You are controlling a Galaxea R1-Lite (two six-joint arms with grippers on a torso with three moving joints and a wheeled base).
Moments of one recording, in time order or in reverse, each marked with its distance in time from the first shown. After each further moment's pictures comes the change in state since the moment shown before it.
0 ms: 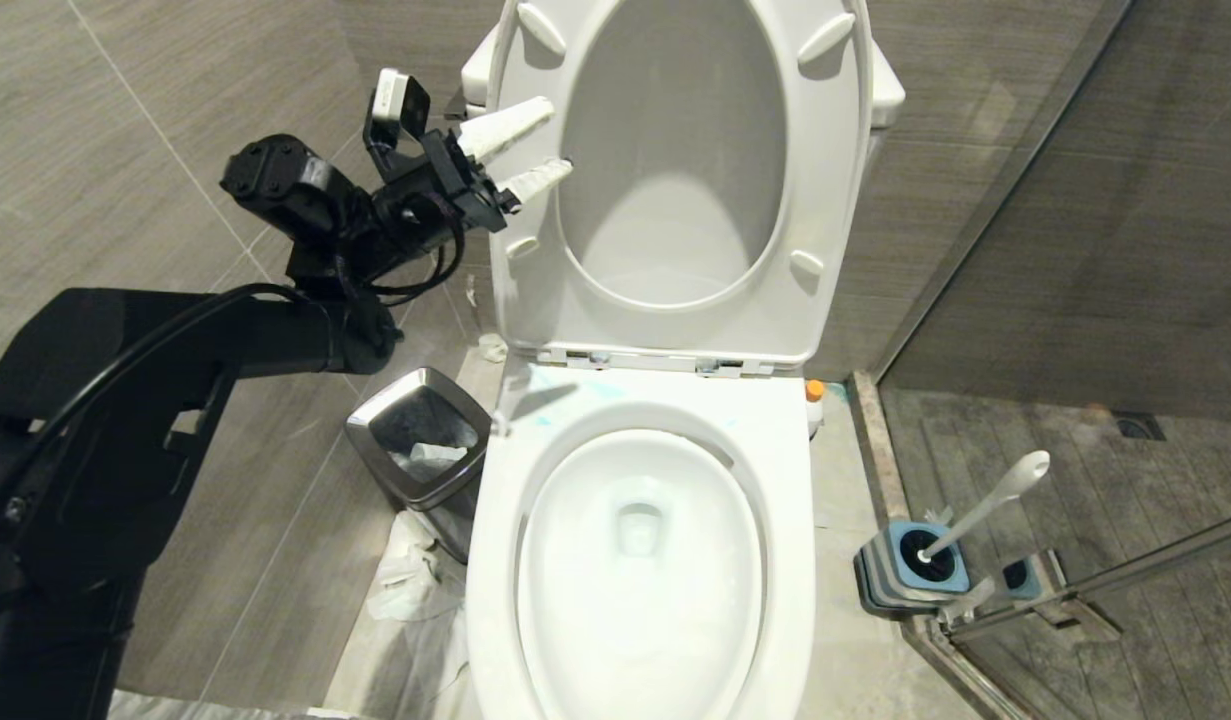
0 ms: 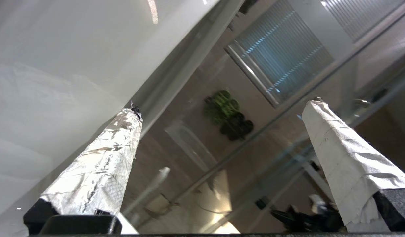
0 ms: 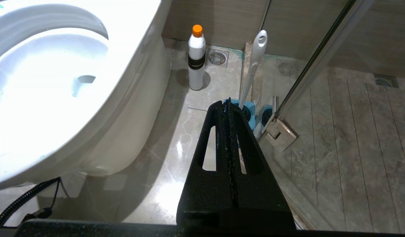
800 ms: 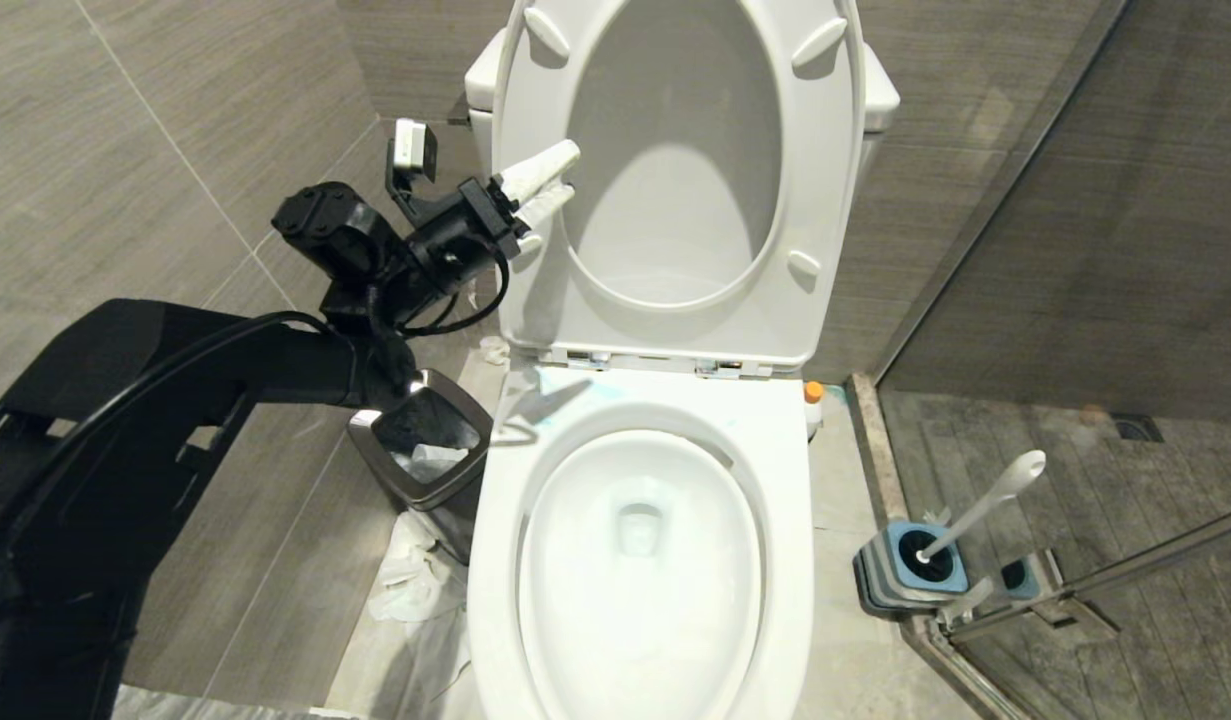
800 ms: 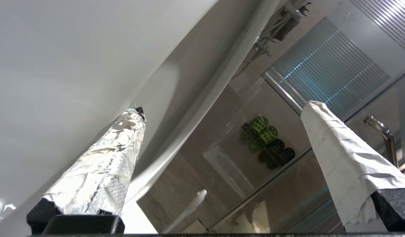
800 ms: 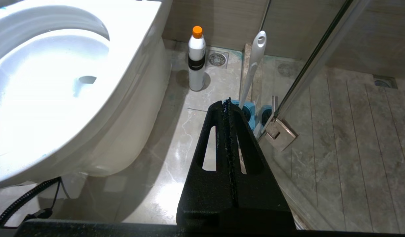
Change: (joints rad) left arm -0.013 -0.012 0.183 0.003 0.233 0.228; right arm 0.000 0.000 0.000 0.000 0.000 0.000
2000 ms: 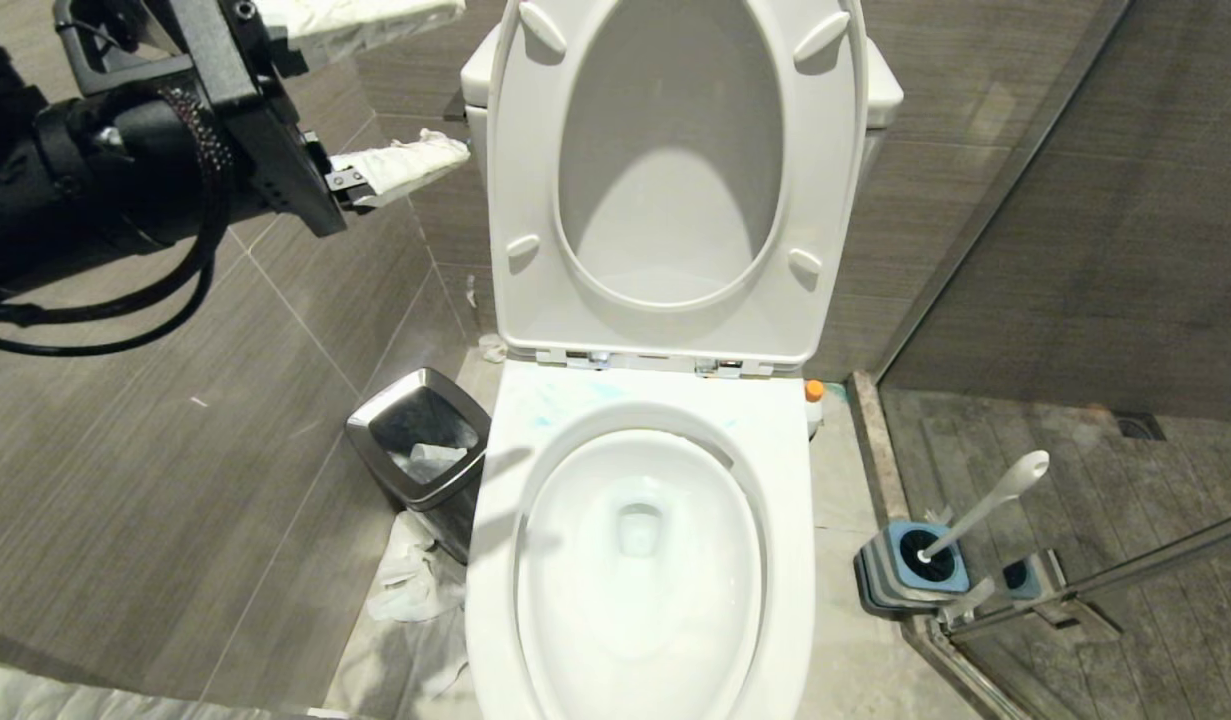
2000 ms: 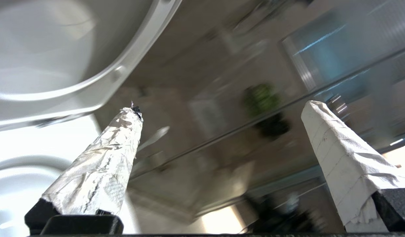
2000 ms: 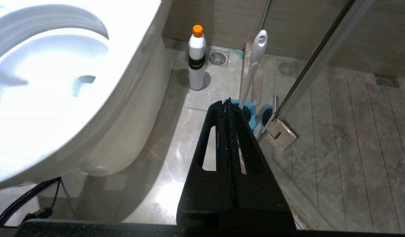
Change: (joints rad) left arm -0.067 -0.855 0.546 0.741 0.005 0.271; right arm 0.000 0.000 0.000 0.000 0.000 0.000
